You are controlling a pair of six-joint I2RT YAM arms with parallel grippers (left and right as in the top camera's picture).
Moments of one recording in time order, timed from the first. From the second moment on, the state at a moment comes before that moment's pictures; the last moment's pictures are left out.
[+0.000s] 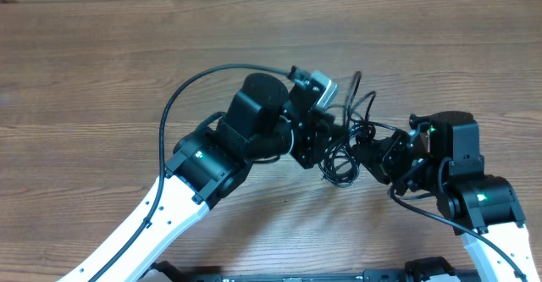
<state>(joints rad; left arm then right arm) -0.72 1.31 1.27 -0.50 0.44 -0.29 0.15 0.94 0.88 -0.83 -0.57 1.04</state>
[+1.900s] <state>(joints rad) -0.72 1.38 1.27 -0.73 0.58 -0.26 0.14 0.94 0.88 -0.80 -0.63 1.16</state>
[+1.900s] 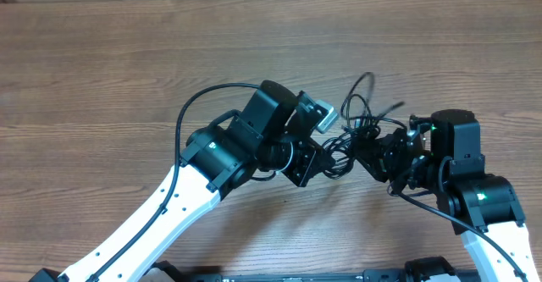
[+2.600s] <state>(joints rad) -0.48 1.39 1.27 -0.65 0.87 -0.24 0.15 0.94 0.88 -0.87 -0.43 0.86</state>
